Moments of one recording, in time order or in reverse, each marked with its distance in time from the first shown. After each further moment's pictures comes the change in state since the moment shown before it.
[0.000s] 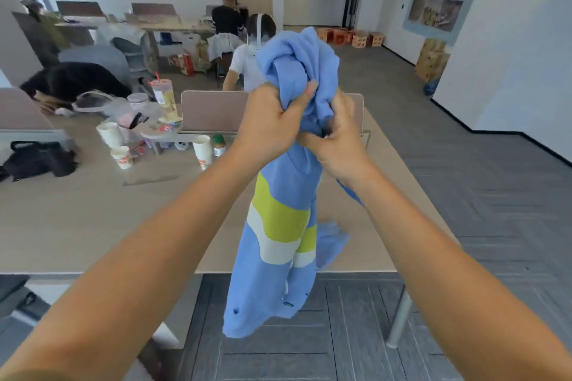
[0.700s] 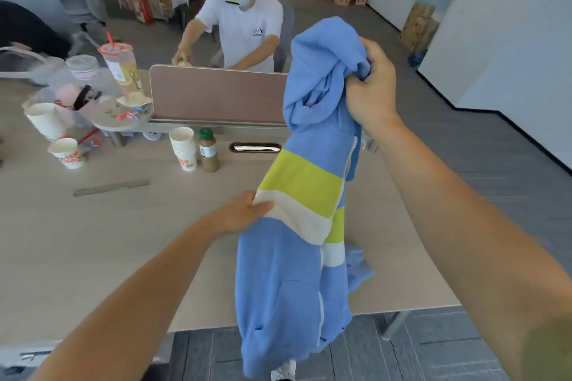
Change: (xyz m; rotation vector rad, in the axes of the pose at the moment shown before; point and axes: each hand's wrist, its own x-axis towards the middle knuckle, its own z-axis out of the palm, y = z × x) left_hand 0.007 -0.339 -0.035 0.023 -0.758 -0.787; right_hand 0.223 0.137 0.056 -0.231 0.202 0.077
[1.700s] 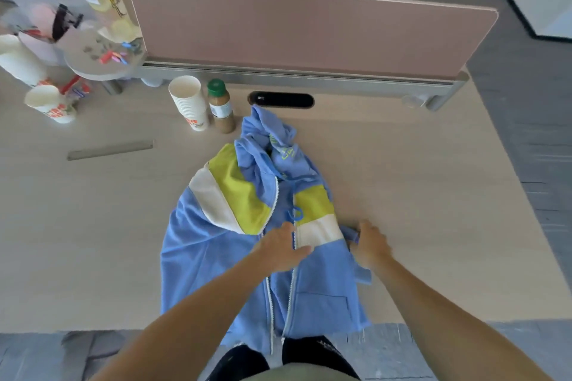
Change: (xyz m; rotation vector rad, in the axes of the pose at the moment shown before) left_hand 0.086 -0.123 0.091 0.270 -0.109 -0.408; right_hand -0.209 0.305 0.057 -0.847 -0.797 0.959
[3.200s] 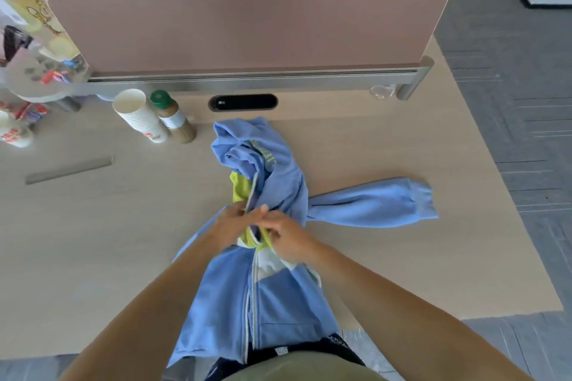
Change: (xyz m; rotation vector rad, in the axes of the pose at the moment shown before) left_hand 0.035 0.026 -0.039 -0.804 -0.068 0.000; right_hand -0.017 -0.073 -0.024 0.420 -0.220 -0.847
